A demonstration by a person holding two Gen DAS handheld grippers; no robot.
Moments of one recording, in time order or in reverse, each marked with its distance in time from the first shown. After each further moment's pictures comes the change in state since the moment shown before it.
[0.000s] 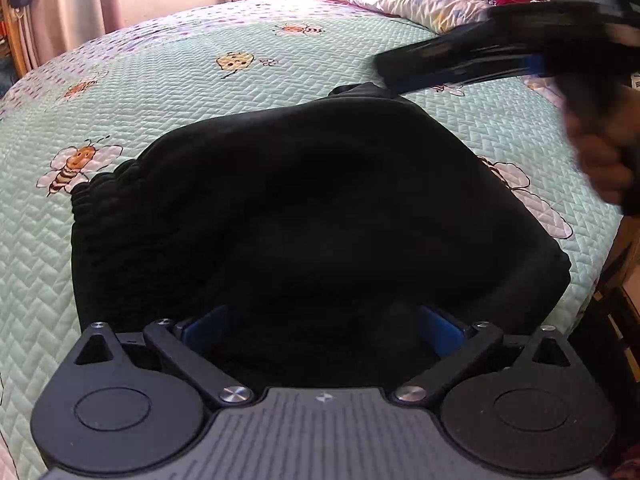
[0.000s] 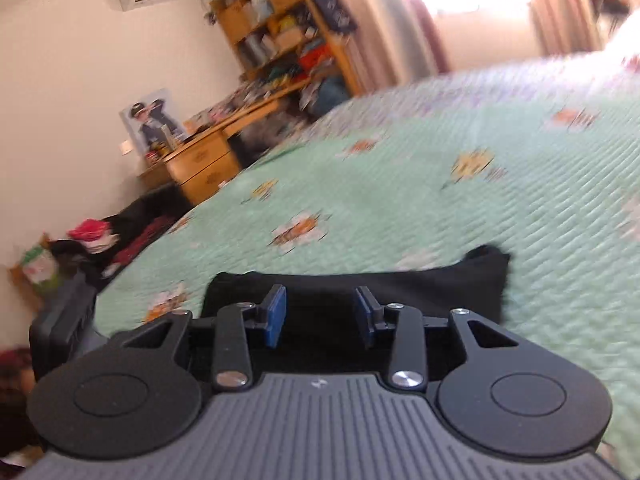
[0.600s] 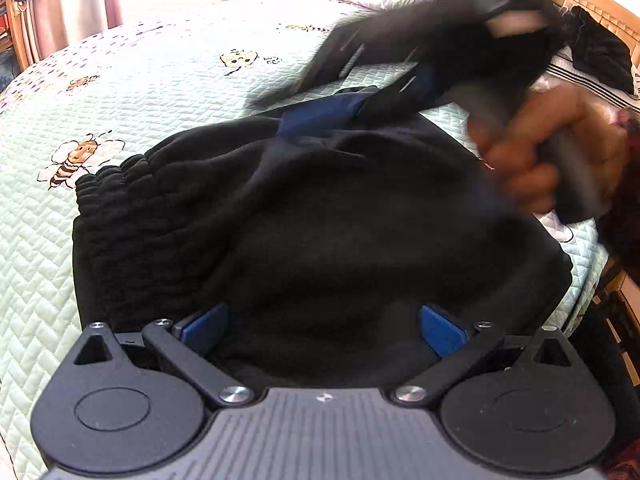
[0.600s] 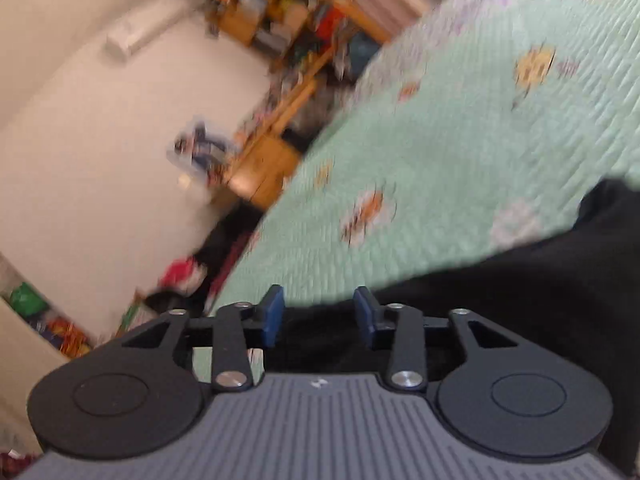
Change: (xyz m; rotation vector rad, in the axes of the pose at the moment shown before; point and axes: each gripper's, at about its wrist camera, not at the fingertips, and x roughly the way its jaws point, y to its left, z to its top) left arm -0.005 0.001 -0.004 -0.021 0.003 -0.005; right arm 0.085 -0.032 0.012 0.249 0.095 0.179
